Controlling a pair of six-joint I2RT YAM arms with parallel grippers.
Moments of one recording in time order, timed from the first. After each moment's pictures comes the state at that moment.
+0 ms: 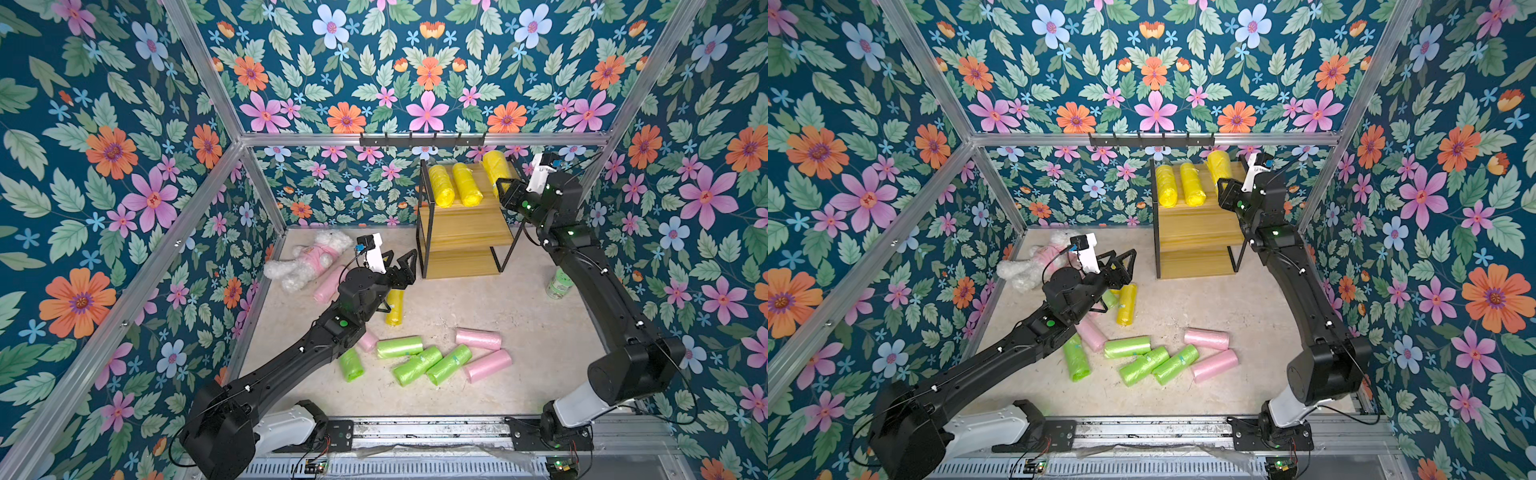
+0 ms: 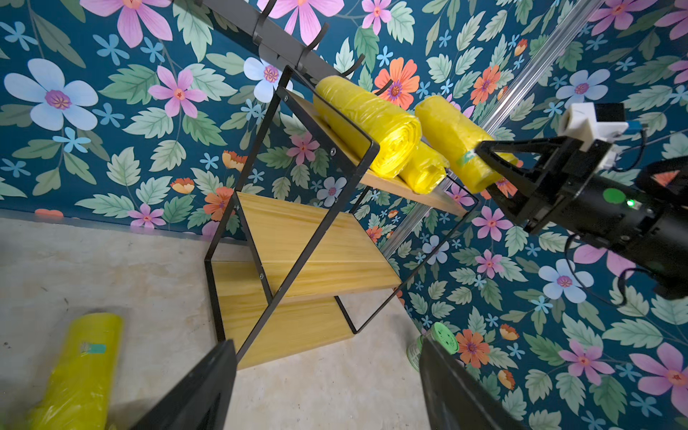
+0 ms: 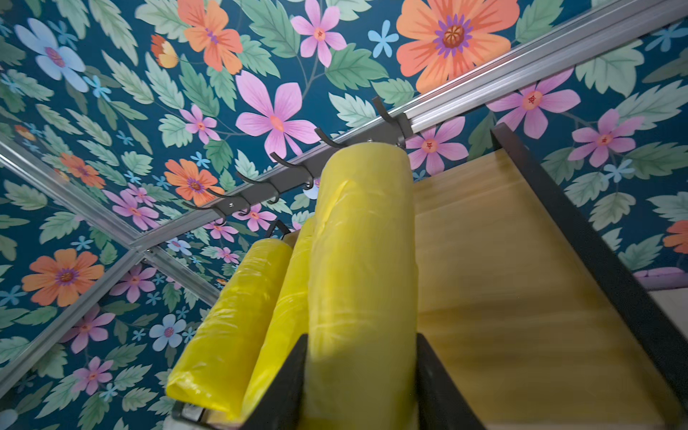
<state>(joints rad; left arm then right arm) -0.71 1.19 0.84 0.33 -0.16 -0.54 0.22 1.63 1.73 -0.24 -0.13 0.49</state>
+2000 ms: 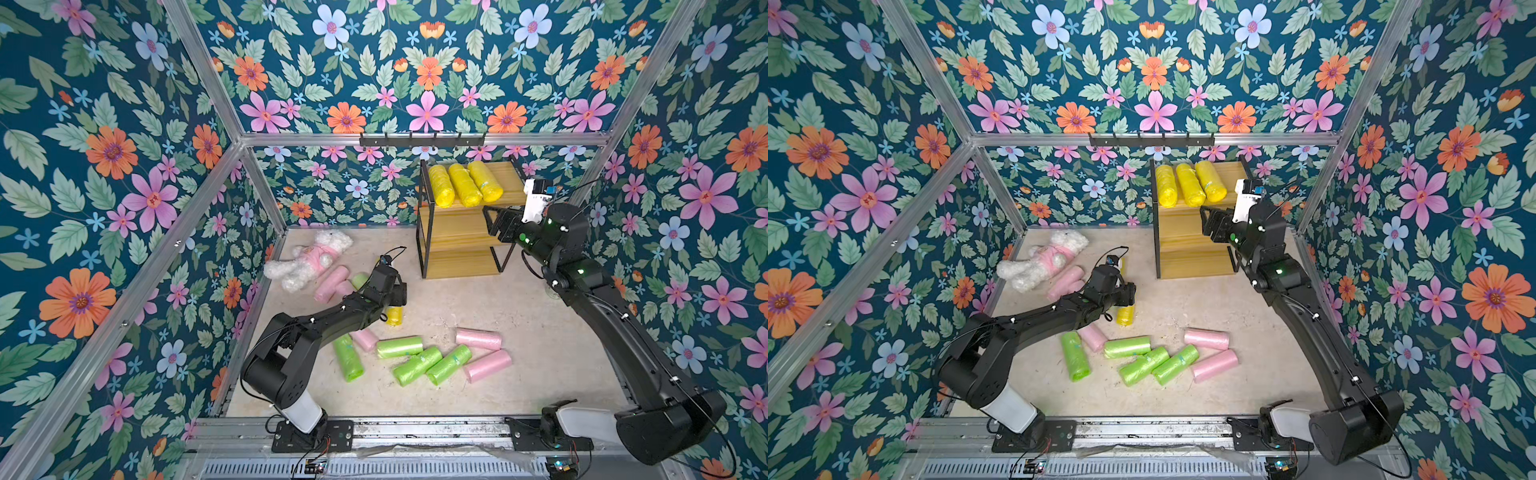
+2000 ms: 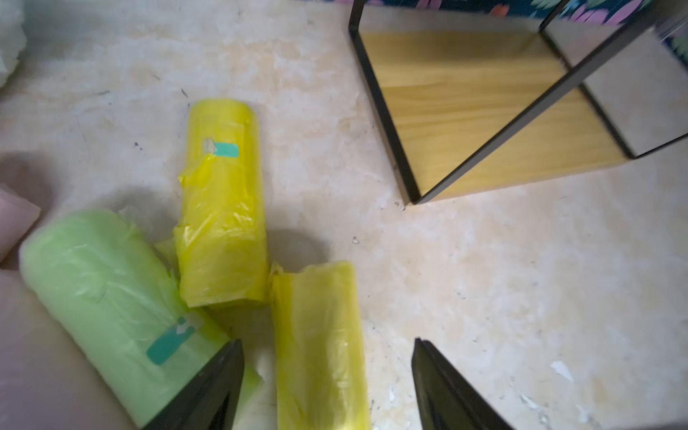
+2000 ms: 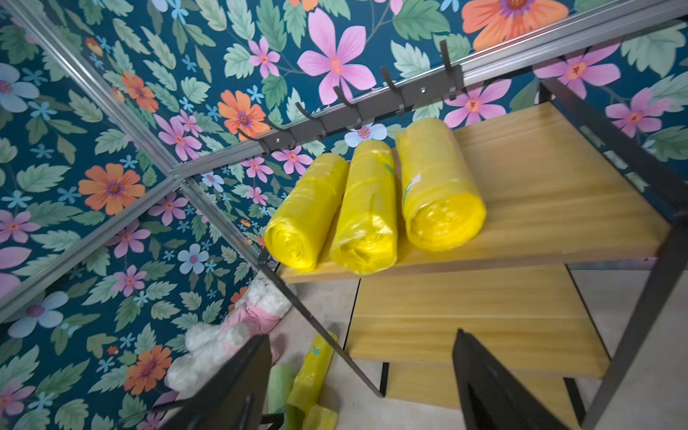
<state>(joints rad) -0.59 1.67 0.93 0.00 -0.18 -0.37 0.37 1.26 1.34 -0.20 -0.10 0.39</state>
